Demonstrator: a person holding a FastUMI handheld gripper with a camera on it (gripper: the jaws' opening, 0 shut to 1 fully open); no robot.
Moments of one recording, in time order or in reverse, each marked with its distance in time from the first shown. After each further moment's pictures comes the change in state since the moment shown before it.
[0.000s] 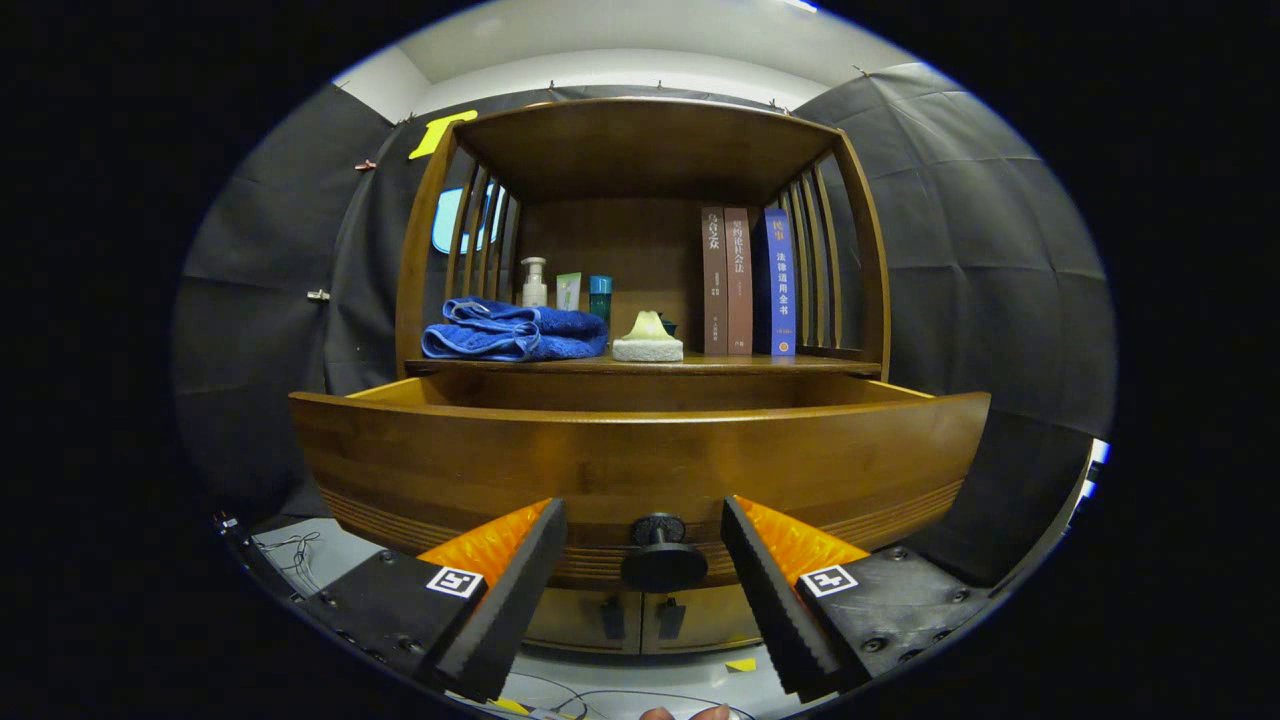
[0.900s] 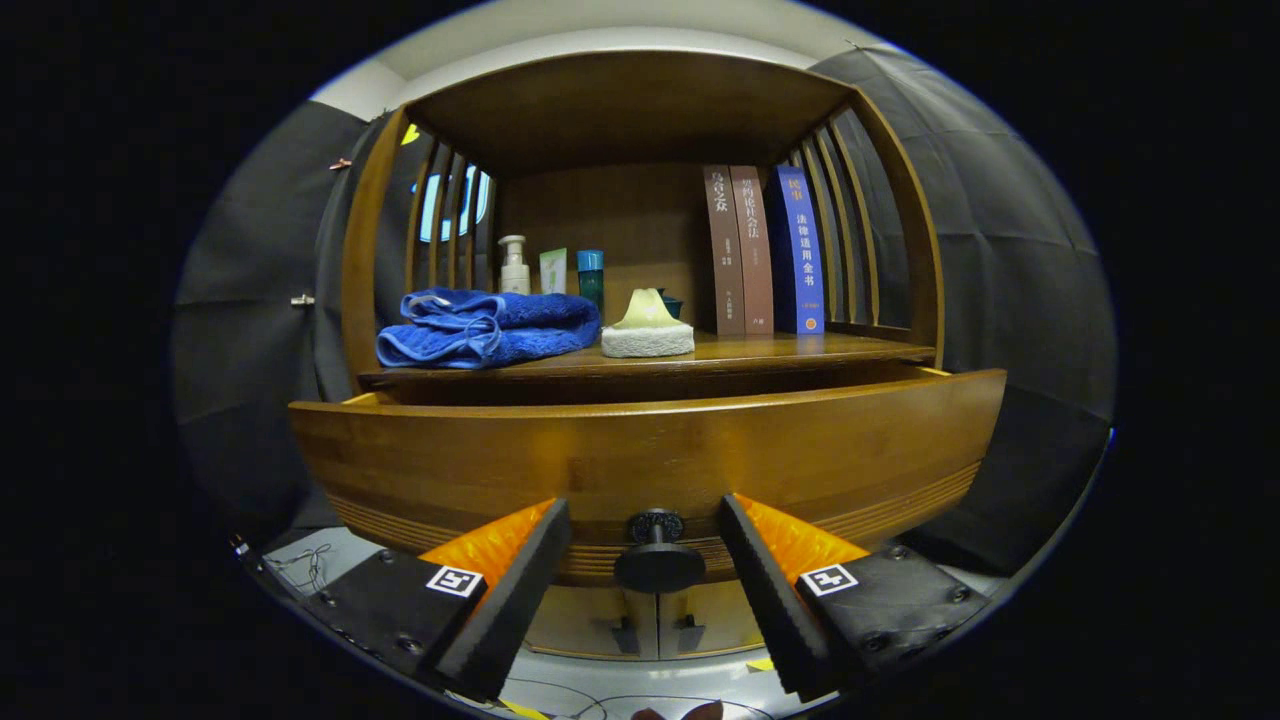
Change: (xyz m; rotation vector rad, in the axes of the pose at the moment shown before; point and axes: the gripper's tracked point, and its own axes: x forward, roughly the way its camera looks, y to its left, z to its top) arm 0.081 0.009 0.008 0.061 0.093 0.022
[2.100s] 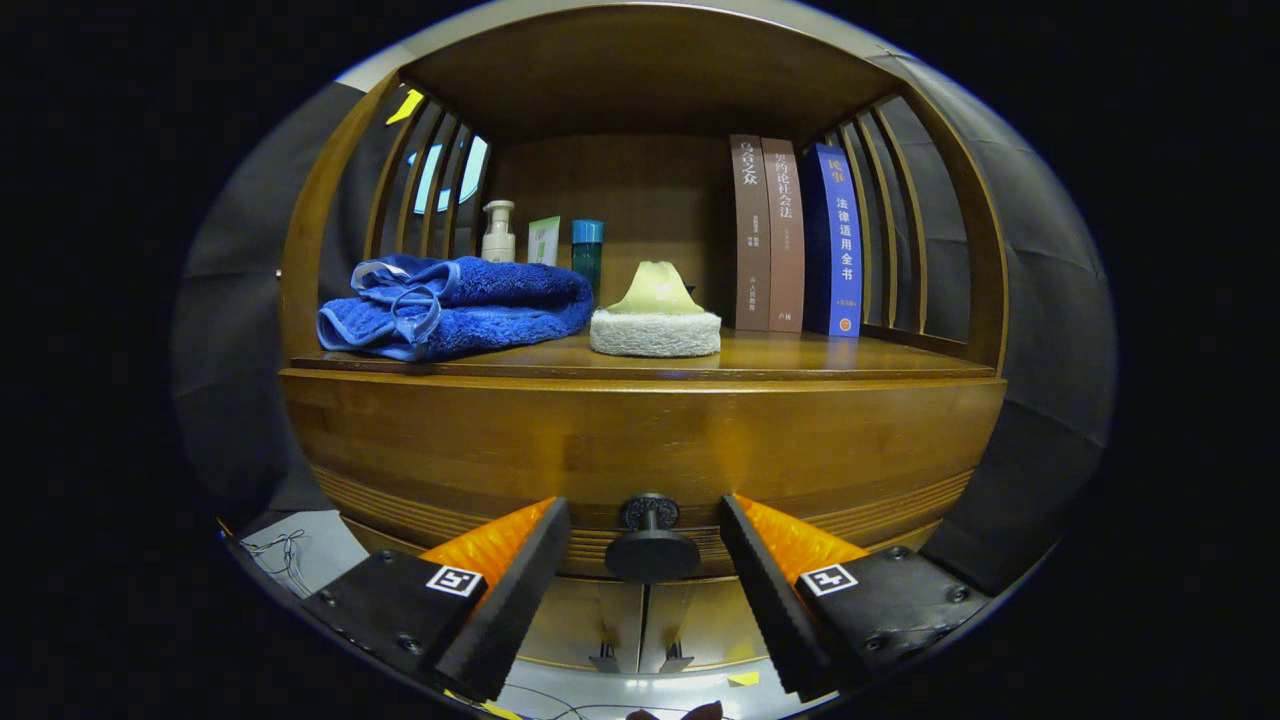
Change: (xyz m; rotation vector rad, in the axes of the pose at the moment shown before) arm 0.061 -0.005 0.002 -0.081 0.039 -0.017
